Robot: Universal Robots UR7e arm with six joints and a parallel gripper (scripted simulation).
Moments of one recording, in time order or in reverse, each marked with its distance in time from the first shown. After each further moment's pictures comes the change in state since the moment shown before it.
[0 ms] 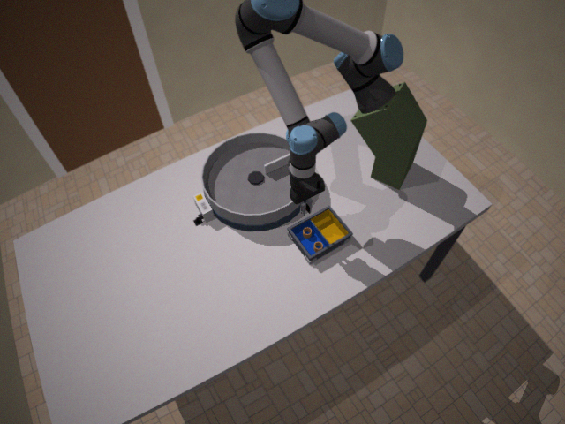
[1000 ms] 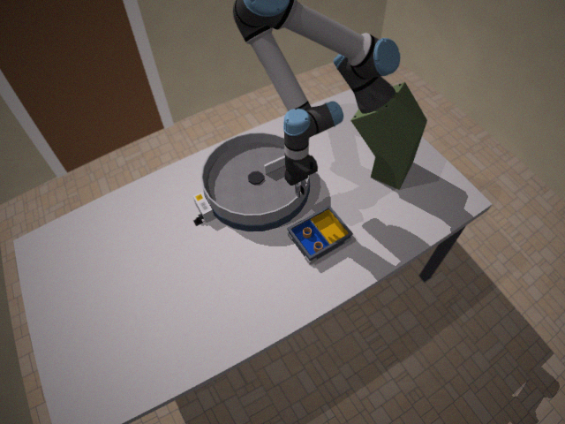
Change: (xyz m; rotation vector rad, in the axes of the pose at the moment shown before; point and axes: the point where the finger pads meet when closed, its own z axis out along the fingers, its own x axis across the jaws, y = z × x) arm -0.030 0.081 0.010 -0.006 -0.007 0.002
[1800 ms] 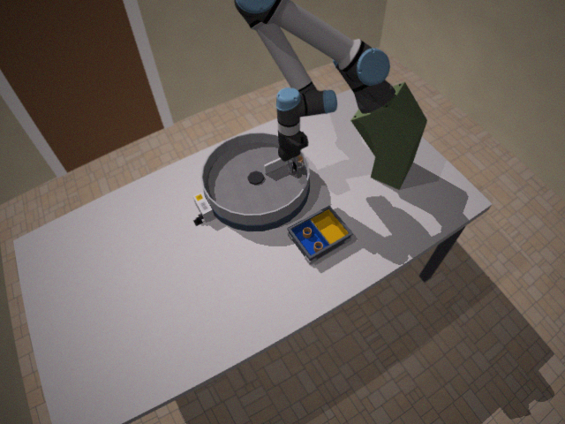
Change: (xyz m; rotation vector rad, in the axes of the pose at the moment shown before) arm -0.042 0.117 0.015 0.000 0.000 0.000
